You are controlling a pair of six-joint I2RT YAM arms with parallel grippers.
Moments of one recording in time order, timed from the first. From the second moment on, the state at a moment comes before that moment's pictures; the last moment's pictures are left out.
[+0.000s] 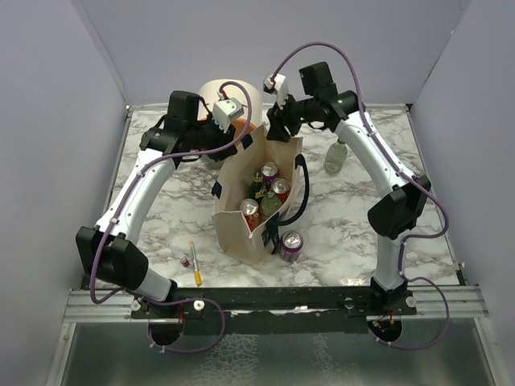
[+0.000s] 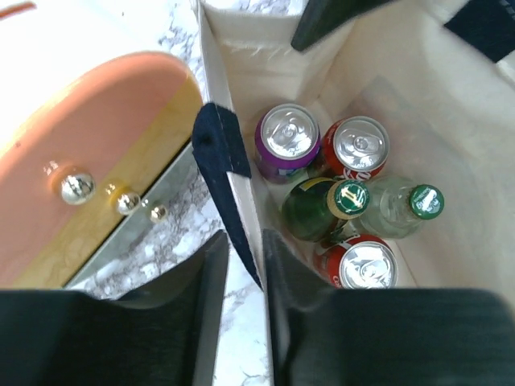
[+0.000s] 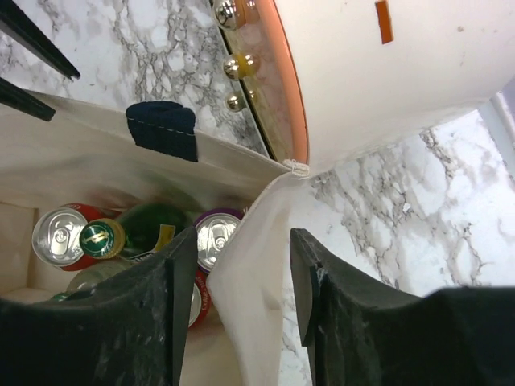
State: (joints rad) left arm -0.30 1.49 1.52 -0.70 0.54 0.33; right arm 0.49 2.01 2.18 -0.87 -0.55 -0.44
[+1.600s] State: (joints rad) left arm -0.27 1.53 1.74 -0.76 0.66 0.47; right arm 0.05 1.95 1.83 -0.87 -0.40 -0.40
